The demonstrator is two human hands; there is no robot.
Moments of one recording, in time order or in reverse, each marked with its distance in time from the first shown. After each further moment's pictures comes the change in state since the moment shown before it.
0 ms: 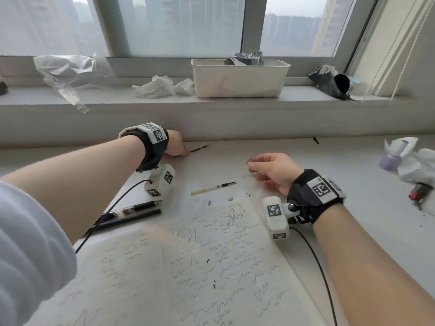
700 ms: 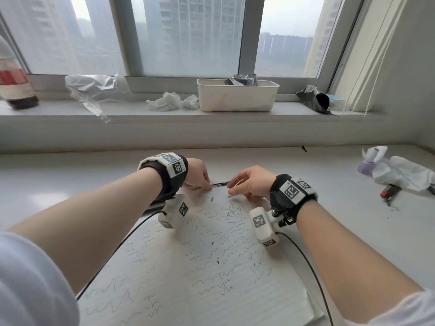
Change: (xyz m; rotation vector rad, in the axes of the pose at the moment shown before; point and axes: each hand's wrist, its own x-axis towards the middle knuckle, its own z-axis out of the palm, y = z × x) left_hand -0.080 0.037 0.031 0.057 -0.113 0.219; right_hand -0.042 -0.014 0.034 -0.540 -0.176 -0.030
